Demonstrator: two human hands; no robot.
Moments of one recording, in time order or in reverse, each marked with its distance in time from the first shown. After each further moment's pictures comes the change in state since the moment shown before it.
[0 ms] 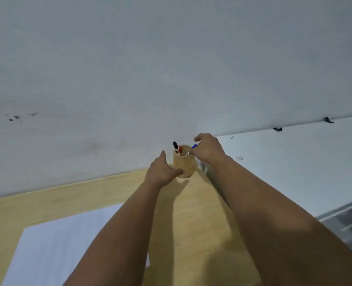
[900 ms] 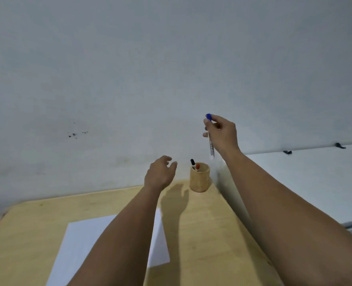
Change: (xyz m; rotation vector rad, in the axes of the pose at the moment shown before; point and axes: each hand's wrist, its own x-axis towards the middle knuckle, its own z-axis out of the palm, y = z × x) left_hand -0.068 0.017 -0.088 -0.022 0.281 0.080; right_hand -0.052 -0.088 -0.062 0.677 0.327 -0.261
